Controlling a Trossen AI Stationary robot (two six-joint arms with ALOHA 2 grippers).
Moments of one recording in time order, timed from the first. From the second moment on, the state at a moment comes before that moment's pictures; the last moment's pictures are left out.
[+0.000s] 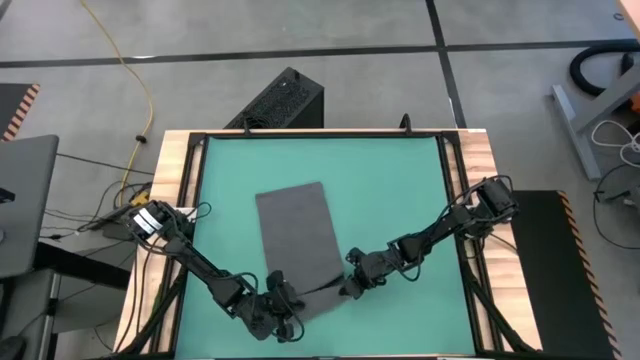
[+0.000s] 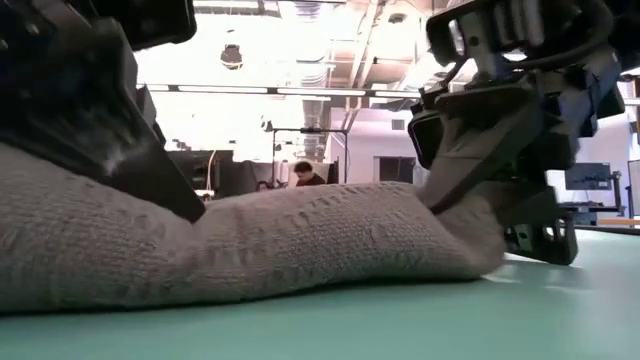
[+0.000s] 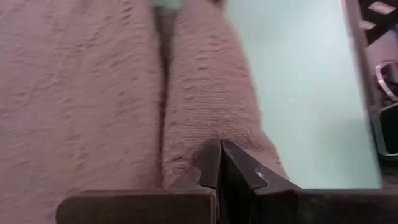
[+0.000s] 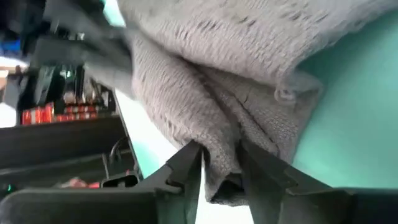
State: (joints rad) left arm -0.71 1.90 0.97 0.18 -0.58 -0.83; right arm 0.42 1.87 0.71 0.47 -0.07 1.33
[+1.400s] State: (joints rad) left arm -0.57 1.90 0.96 0.15 -0.33 -0.66; right arm 0.70 1.74 0.79 0.40 0.45 -0.06
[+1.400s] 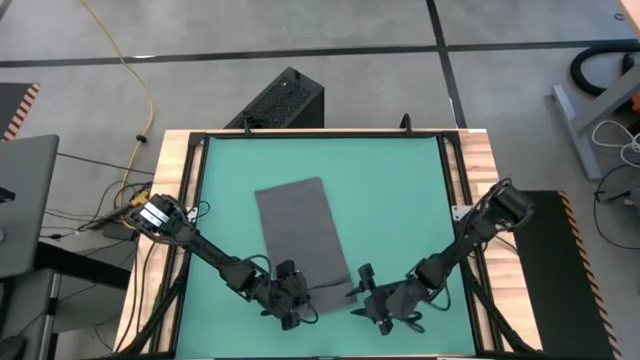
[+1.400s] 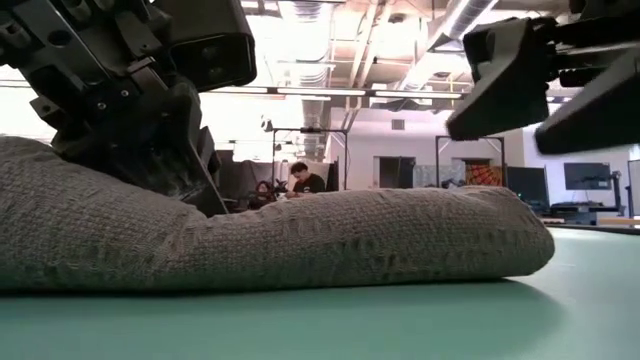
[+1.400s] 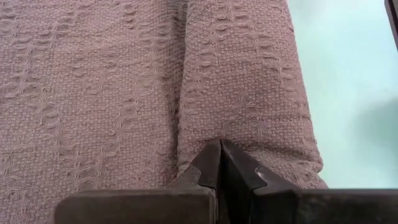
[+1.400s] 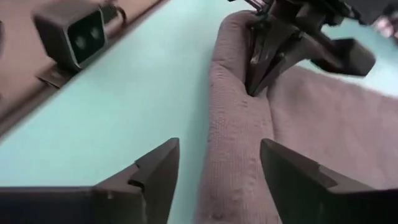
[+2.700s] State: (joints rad) left arm -0.56 1.89 0.97 0.16 -0.35 -0.67; right arm 0.68 1.93 0.85 0.33 0.50 0.04
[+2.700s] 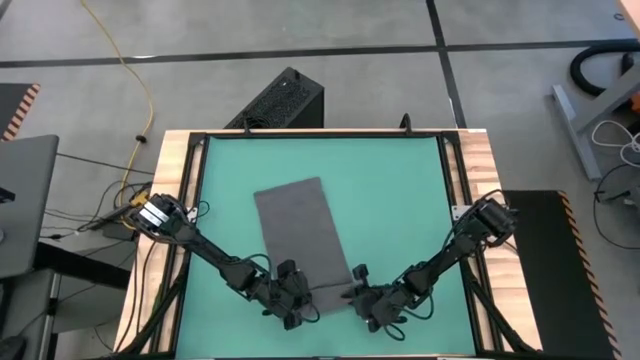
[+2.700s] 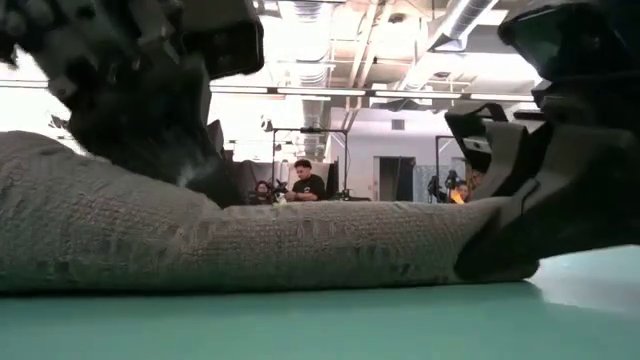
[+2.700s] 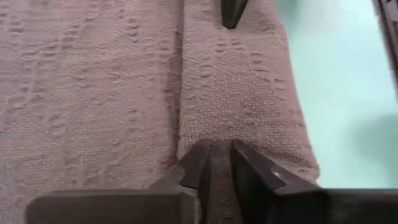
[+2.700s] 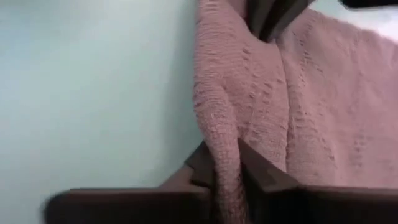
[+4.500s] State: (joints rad) left arm -0.74 1.87 1.01 0.15 -0.50 -0.73; right arm 0.48 1.84 0.85 0.22 -0.24 0.74
